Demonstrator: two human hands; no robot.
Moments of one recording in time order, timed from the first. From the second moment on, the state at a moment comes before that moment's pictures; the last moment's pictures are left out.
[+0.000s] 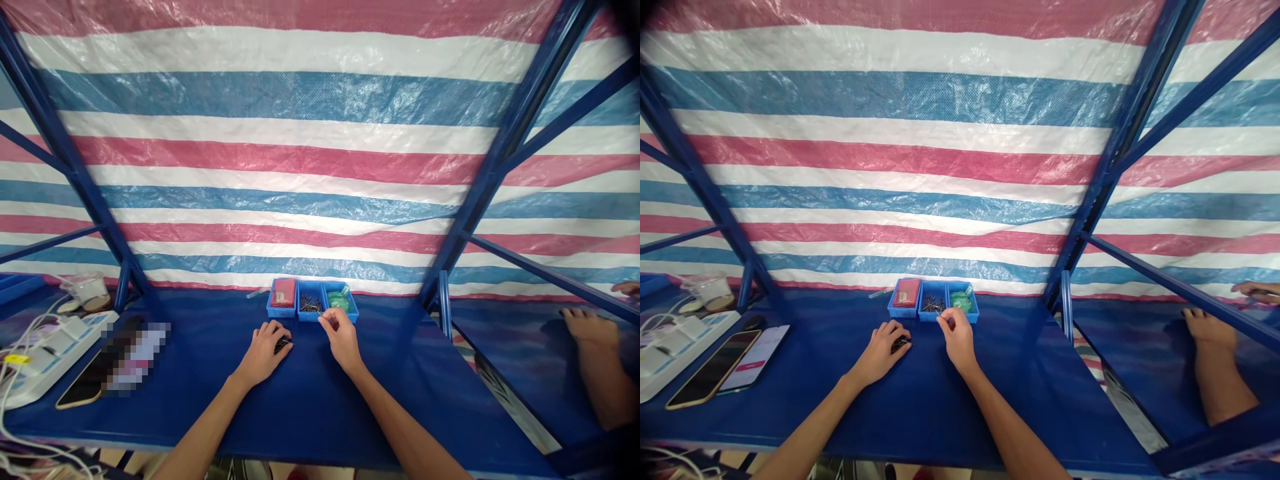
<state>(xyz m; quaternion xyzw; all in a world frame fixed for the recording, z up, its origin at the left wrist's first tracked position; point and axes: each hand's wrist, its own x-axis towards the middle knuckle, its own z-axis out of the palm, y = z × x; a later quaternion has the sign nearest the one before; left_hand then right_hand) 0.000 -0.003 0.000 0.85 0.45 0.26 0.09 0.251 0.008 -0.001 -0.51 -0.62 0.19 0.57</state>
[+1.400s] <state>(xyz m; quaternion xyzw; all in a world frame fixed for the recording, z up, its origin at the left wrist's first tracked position) 0.001 -0.003 0.000 0.84 0.45 0.27 0.10 0.251 0.005 0.005 -0.49 -0.62 0.19 0.58</state>
